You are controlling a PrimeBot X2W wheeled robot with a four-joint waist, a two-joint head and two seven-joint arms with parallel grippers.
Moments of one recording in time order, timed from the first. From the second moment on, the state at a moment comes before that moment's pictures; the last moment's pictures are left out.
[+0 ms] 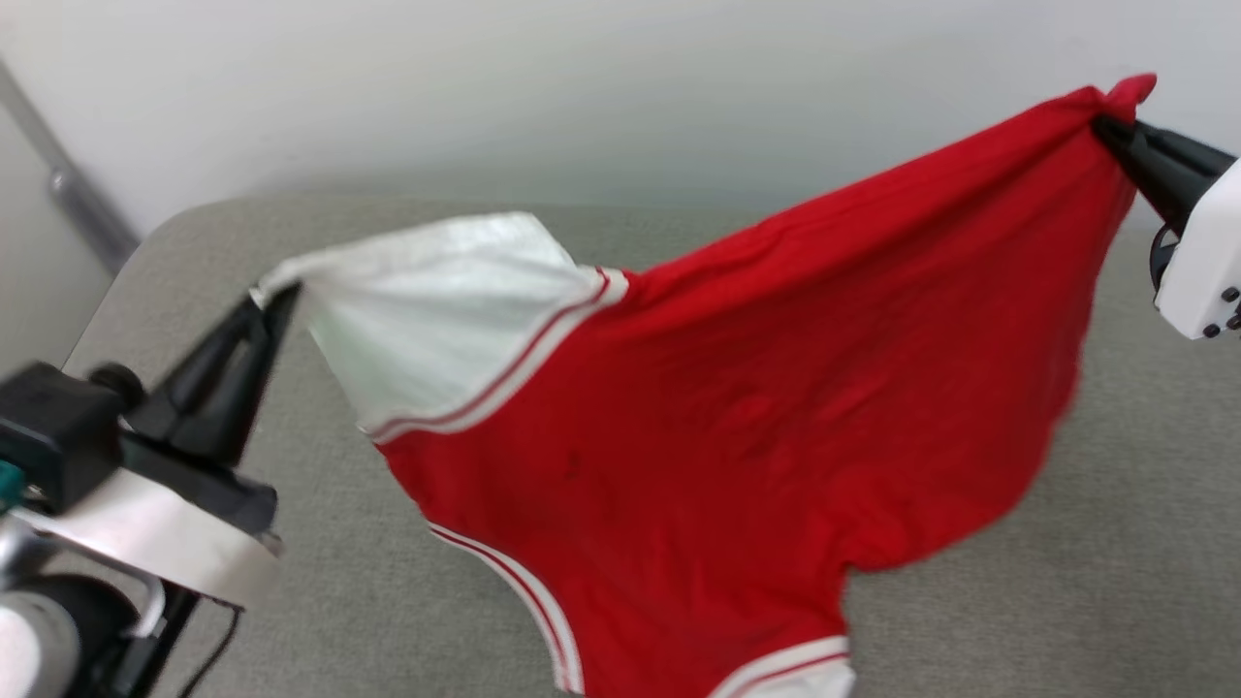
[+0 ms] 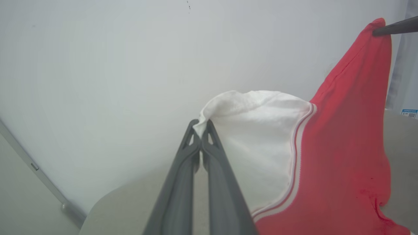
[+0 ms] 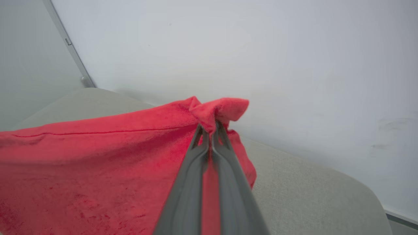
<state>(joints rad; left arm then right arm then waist) -0.19 0.84 -0.31 -0.48 -0.65 0.18 0.06 -0.66 -0.48 0.13 0.03 0.60 0.13 0.70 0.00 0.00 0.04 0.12</state>
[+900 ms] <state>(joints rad) -0.79 0.95 -0.13 -0.47 -0.64 0.13 0.10 -0.79 -0.35 0.01 -0.32 0.50 0.13 0.69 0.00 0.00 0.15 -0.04</state>
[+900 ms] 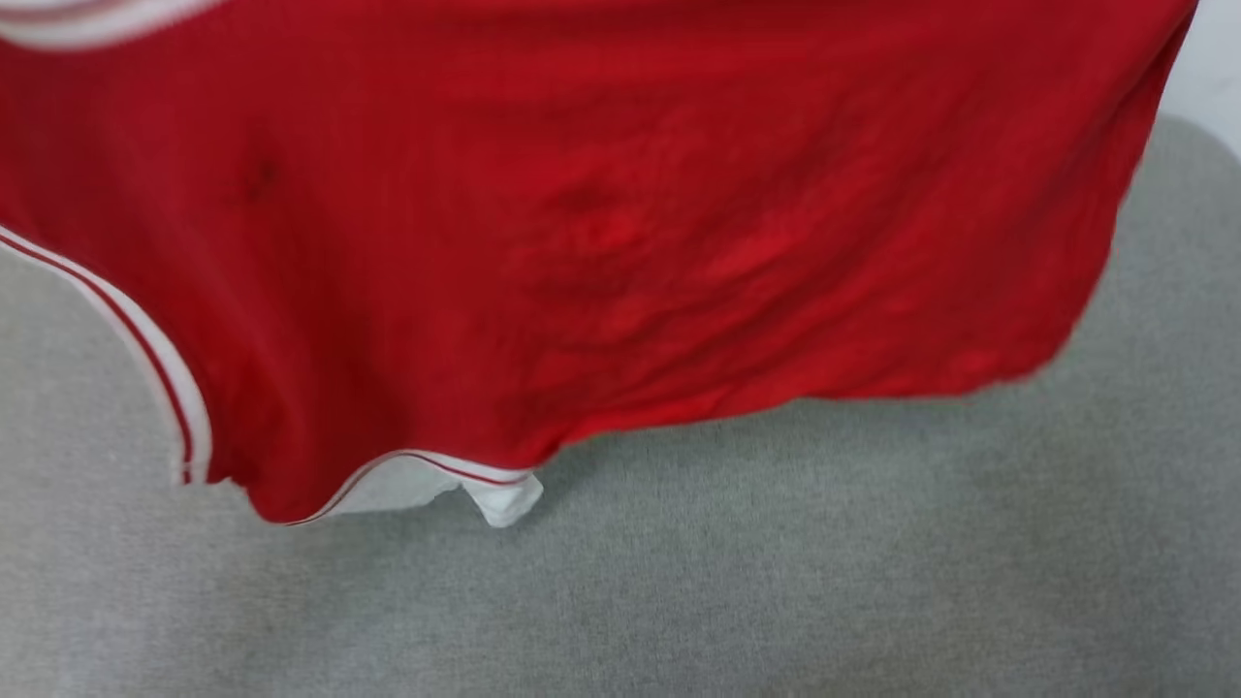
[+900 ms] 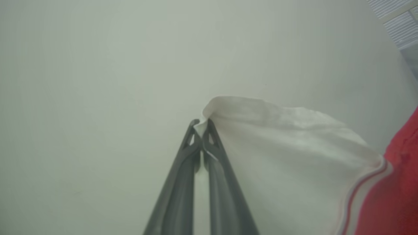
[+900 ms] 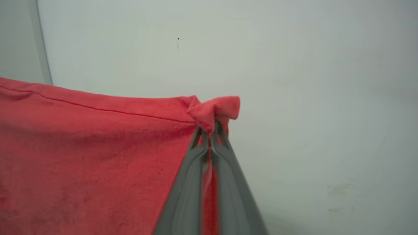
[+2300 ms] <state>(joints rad) -1.33 0.51 -0.48 0.53 -0.47 -0.12 -0.26 -1.28 -0.28 0.23 0.66 0.14 0.13 -0.08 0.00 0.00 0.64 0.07</state>
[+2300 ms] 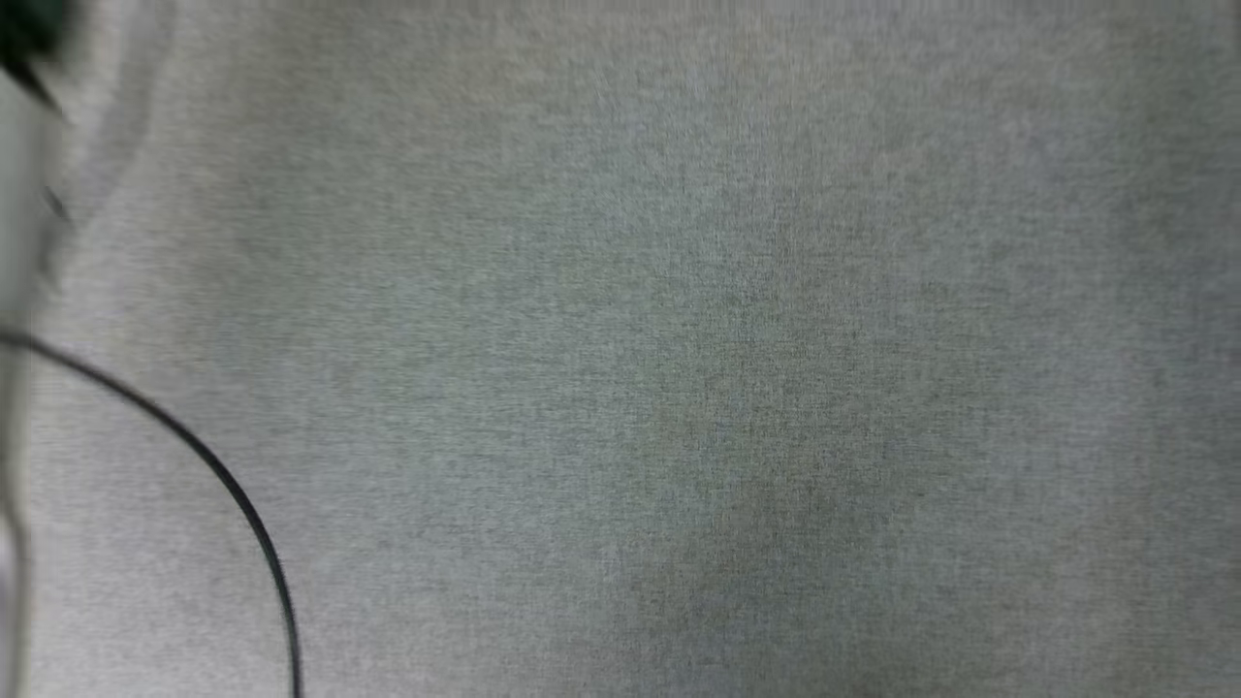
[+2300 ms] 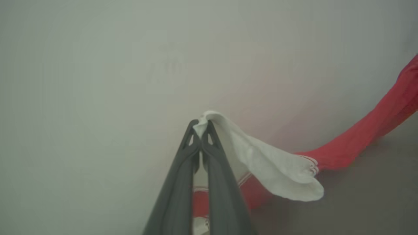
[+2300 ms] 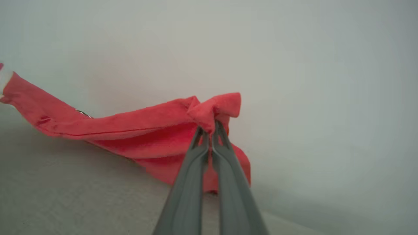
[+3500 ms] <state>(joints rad) 0.14 0.71 -0.45 -0.16 -0.63 0.10 -0.04 -0.32 -0.50 0.48 0.52 0.65 0.13 -0.11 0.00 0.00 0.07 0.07</state>
